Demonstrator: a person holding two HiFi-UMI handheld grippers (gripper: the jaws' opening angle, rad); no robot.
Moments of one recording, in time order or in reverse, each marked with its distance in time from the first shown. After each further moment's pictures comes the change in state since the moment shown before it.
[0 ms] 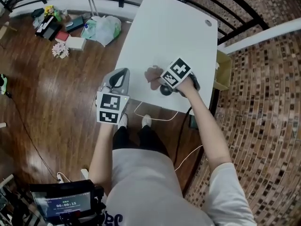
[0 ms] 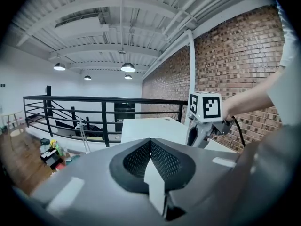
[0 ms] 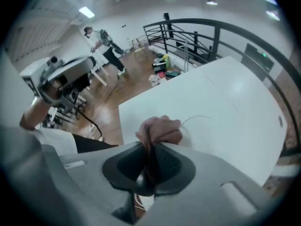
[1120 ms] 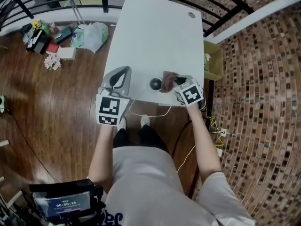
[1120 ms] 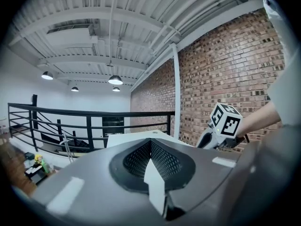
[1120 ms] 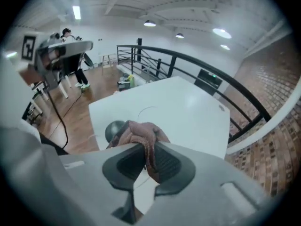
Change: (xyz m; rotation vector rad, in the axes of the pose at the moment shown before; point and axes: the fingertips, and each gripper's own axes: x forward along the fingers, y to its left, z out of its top) left arm -0.012 -0.056 0.059 0.099 -0.161 -0.128; right arm -0.074 -0.027 -0.098 0.163 -0.292 -0.444
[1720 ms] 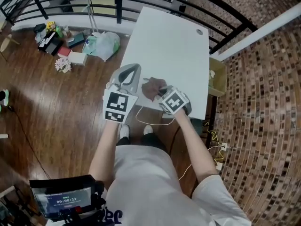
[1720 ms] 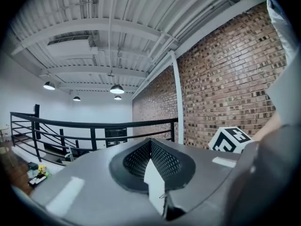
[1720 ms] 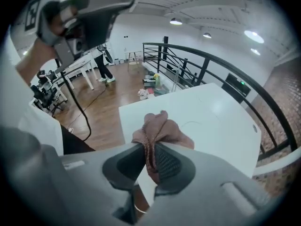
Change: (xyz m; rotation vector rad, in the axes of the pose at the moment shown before) left arm -0.008 0.019 0.028 0.035 -0.085 0.024; right arm 0.048 0.114 0.033 -0.204 0.040 0.216
